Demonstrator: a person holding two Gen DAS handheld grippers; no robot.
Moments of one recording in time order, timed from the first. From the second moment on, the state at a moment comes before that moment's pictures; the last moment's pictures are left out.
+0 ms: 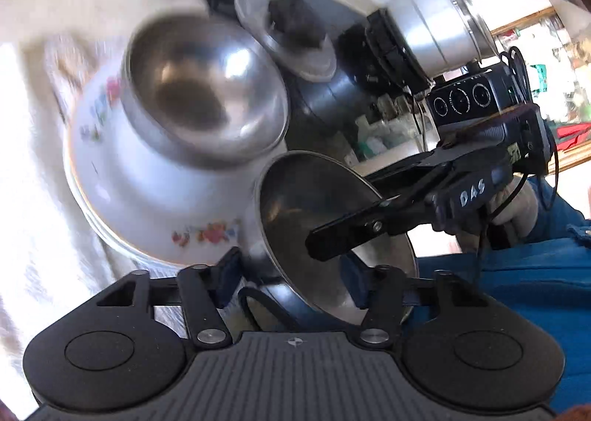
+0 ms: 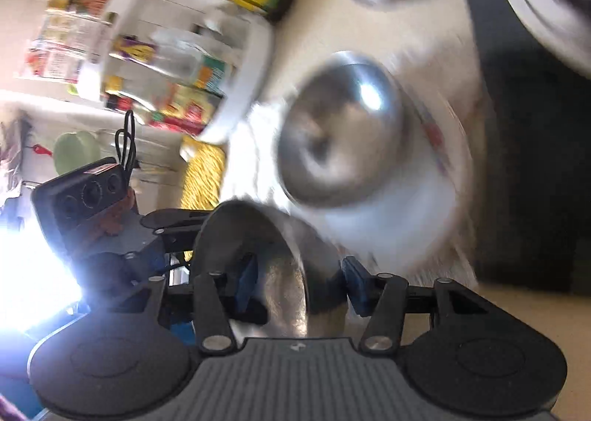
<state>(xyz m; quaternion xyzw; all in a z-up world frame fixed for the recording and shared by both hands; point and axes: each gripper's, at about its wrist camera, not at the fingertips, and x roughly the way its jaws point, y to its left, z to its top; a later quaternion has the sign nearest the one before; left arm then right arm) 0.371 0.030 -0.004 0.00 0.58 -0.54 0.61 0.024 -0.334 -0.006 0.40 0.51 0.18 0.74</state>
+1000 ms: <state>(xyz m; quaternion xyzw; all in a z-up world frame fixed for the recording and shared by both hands) 0.480 -0.003 0.047 0.03 0.47 -0.48 0.74 0.133 -0.386 0.048 0.20 0.45 0.08 0.86</state>
